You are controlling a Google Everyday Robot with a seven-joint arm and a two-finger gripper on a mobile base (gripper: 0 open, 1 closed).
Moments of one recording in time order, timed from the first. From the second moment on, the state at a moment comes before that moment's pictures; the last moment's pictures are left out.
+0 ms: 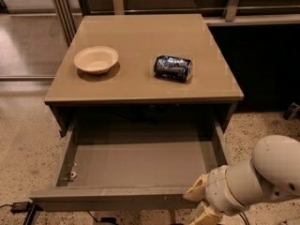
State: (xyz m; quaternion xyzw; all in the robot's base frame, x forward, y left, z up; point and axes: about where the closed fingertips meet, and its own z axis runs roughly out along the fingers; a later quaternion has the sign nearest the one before) arm 0.320 -0.109 0.675 -0.62 0.73 0.20 0.20
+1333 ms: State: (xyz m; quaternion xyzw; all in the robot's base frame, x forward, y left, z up) arm 0.450 -0.141 0.655 -0.61 0.74 0.19 0.23
